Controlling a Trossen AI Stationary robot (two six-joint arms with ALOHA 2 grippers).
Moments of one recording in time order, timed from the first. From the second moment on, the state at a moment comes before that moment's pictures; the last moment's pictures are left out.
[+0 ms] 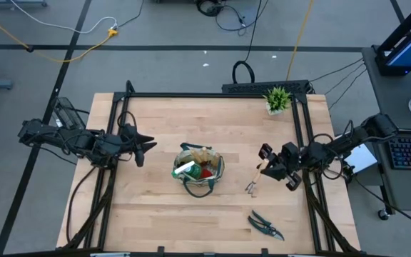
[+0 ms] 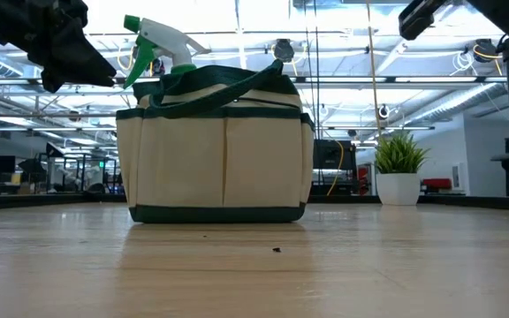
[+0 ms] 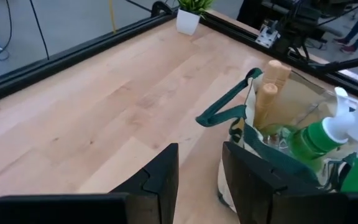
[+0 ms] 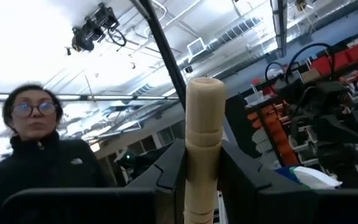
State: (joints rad) left arm -0.21 0.53 0.50 -0.46 -0.51 -0.55; right arm 0.33 1.04 0.19 1.36 0.00 0.44
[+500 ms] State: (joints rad) left arm -0.21 0.53 0.50 -0.45 -0.51 -0.61; right arm 0.32 1.04 0.20 1.38 0.02 0.38
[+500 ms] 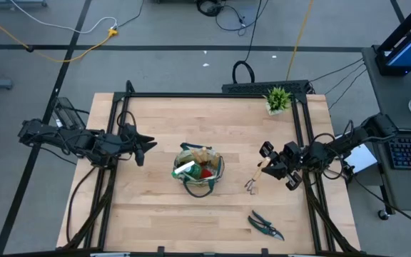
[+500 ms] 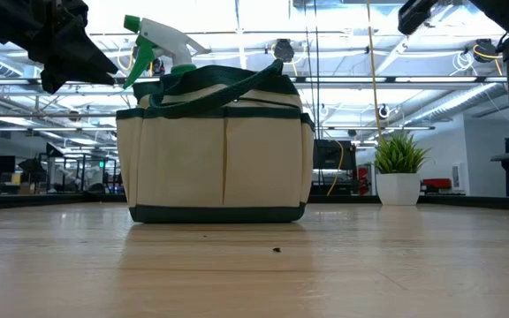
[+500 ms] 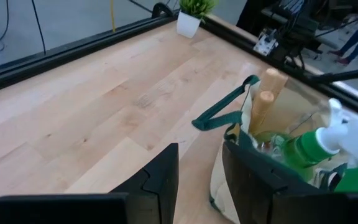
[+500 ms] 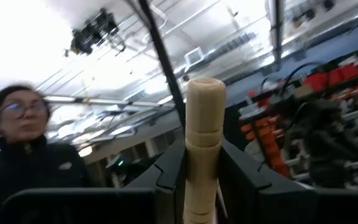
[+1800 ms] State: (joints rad) left arm -0.21 0.53 0.50 -0.39 -0.51 -0.57; right arm -0.02 1.48 0.92 0.54 0.10 0.59
